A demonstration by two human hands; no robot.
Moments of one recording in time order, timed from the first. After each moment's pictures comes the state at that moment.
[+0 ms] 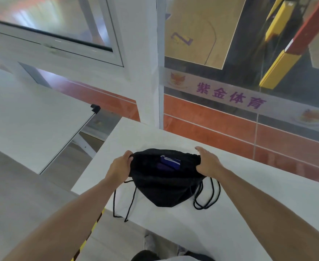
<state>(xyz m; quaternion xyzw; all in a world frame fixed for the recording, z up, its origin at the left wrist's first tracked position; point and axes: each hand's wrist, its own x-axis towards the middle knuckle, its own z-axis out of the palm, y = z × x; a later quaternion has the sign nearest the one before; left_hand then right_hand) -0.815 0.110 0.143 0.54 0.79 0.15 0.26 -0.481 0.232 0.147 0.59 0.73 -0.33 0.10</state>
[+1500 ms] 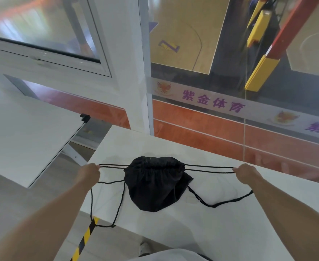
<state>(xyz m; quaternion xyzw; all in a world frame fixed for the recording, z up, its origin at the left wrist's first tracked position) -0.918 0.124 0.110 0.43 0.88 -0.08 0.20 -0.316 0.245 0.139 0.78 0.55 -0.26 0.15</state>
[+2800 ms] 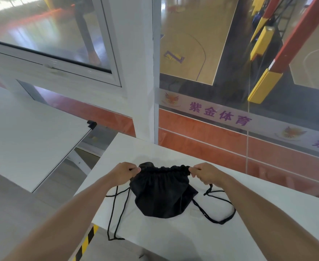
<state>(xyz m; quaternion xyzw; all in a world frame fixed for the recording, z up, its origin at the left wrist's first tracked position) -0.825 0.152 0.176 0.56 0.72 0.10 0.39 -0.474 0.238 0.201 0.57 0.66 -0.49 0.02</state>
